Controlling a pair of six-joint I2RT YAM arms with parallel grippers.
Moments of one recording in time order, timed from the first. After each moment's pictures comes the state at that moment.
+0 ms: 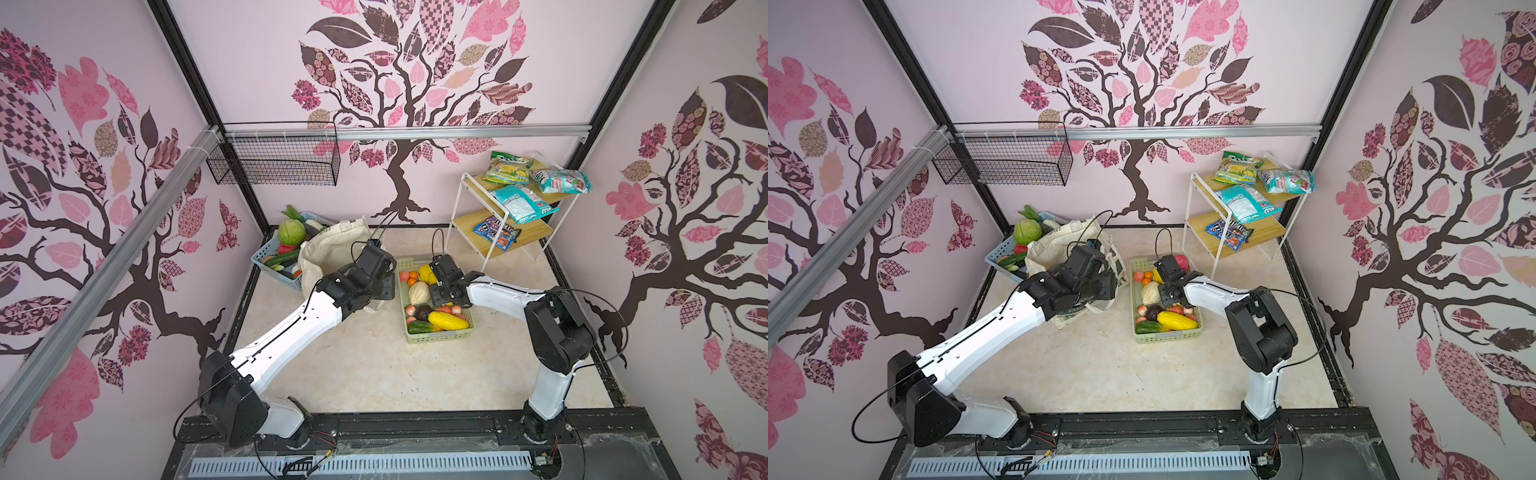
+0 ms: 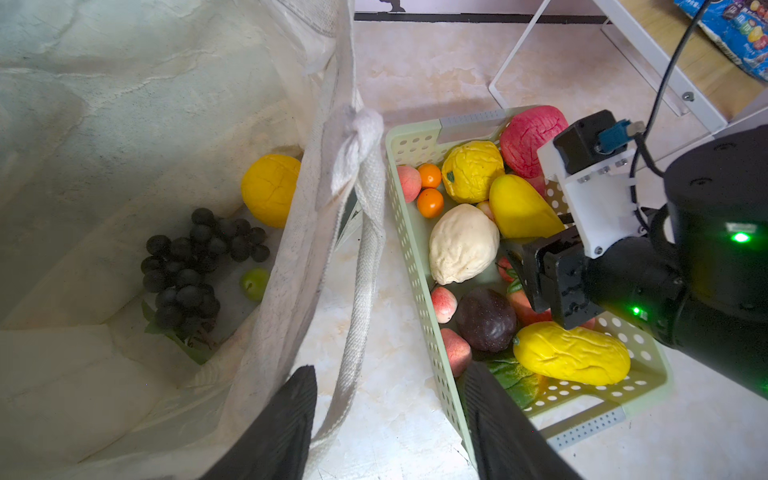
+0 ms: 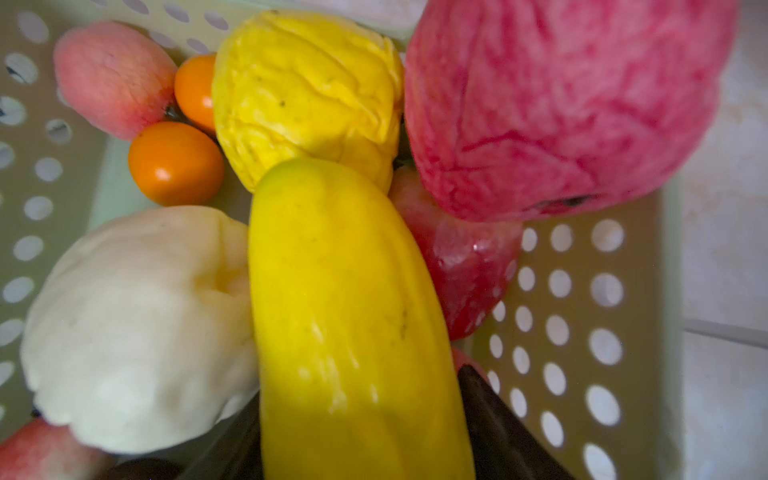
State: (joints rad) left arm -0.69 1.42 1.31 -0.72 -0.24 -0.47; right arm 0.55 1.84 1.20 -0.39 0.27 0.22
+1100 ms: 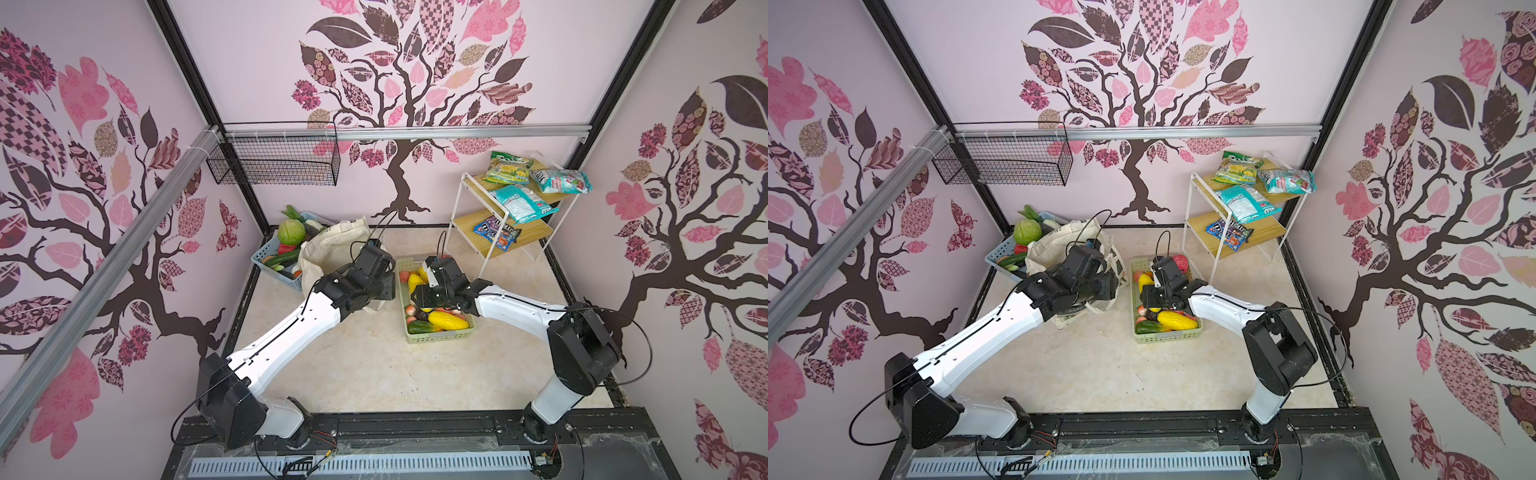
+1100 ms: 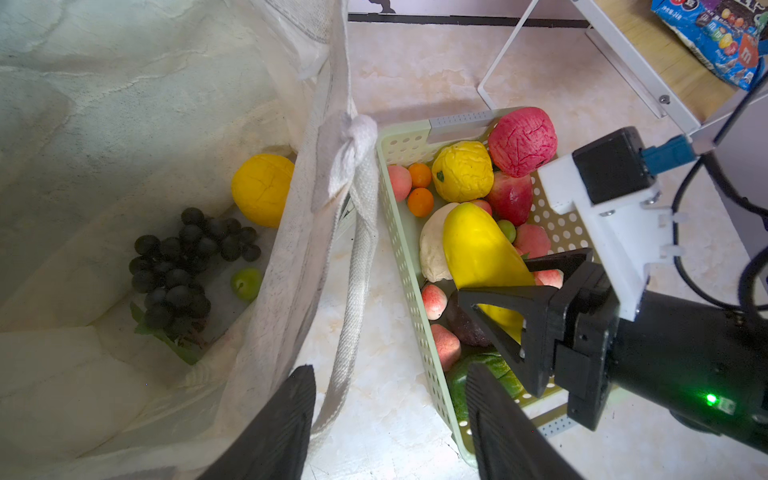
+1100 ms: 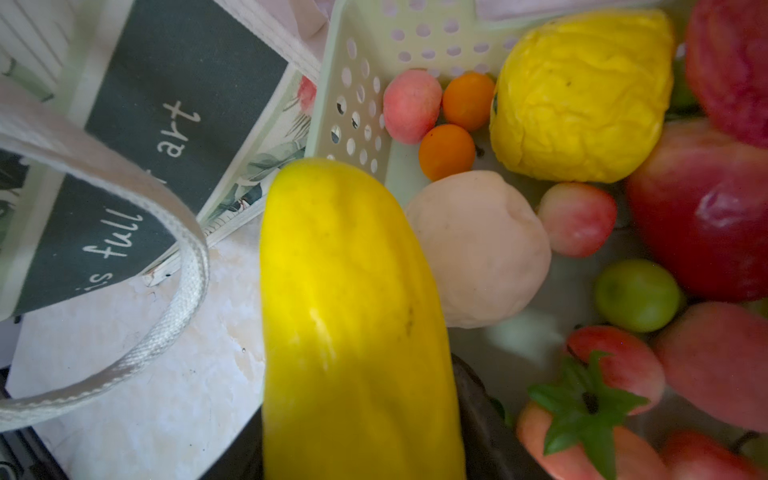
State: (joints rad) left arm -0.69 1.41 1.31 -0.71 -0.22 -0.47; right arm 0.62 1.68 1.10 -0.25 -0.12 0.50
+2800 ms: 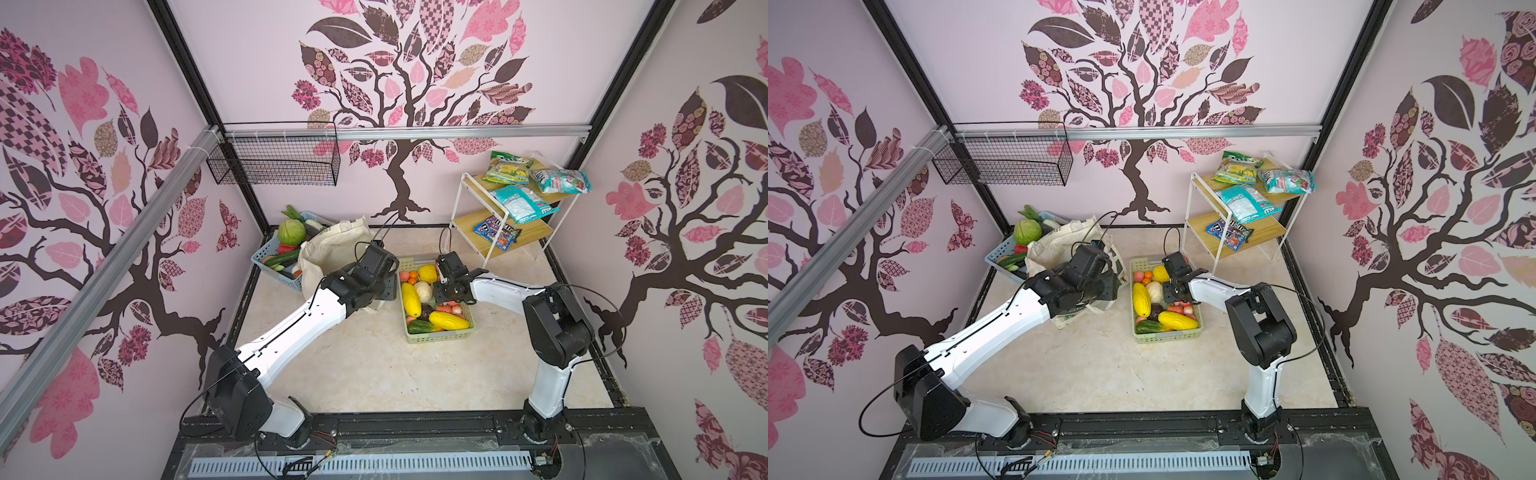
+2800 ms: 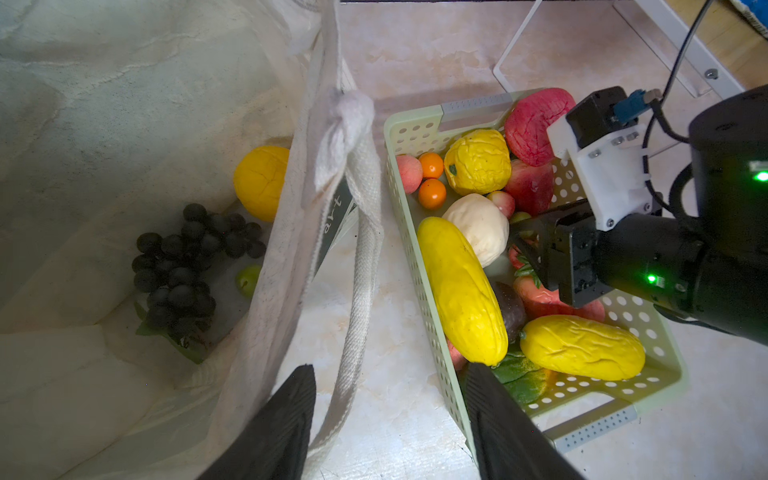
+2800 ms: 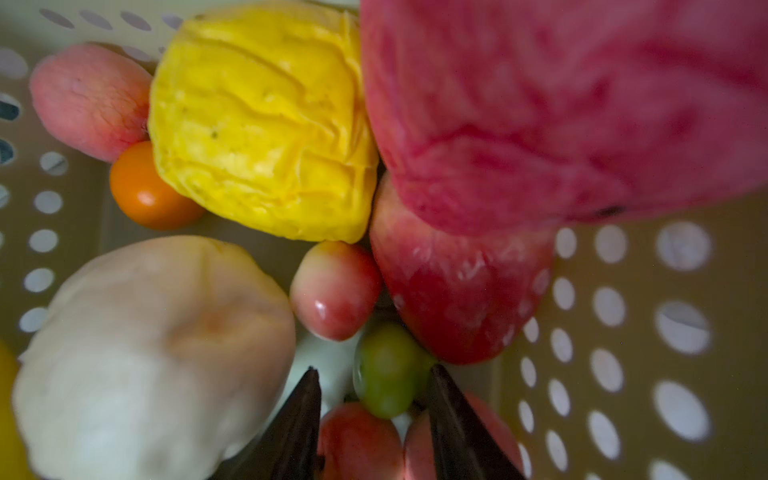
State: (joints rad) left arm -0.69 1.45 1.32 -0.73 -0.24 -0.45; right arm 0.49 1.89 1.22 -0.38 0.12 0.29
